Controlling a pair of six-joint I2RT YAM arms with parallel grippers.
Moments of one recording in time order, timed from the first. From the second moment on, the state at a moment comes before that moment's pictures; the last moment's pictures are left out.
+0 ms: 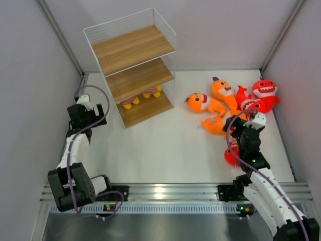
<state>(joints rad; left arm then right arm) 0.29 1.19 0.69 -0.04 0.16 0.03 0.20 0.58 0.28 0.09 0.39 0.34</state>
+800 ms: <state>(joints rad) 0.29 1.12 0.89 -0.53 0.18 0.23 0.20 1.47 0.95 -0.26 0.13 0.25</state>
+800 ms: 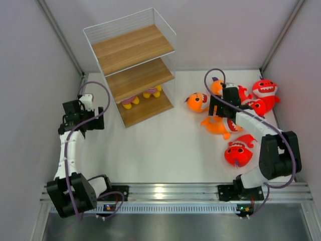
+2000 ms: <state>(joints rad) 0.29 1.15 0.89 -0.56 0.19 0.24 0.18 1.69 1.21 -0.34 -0.18 0.06</state>
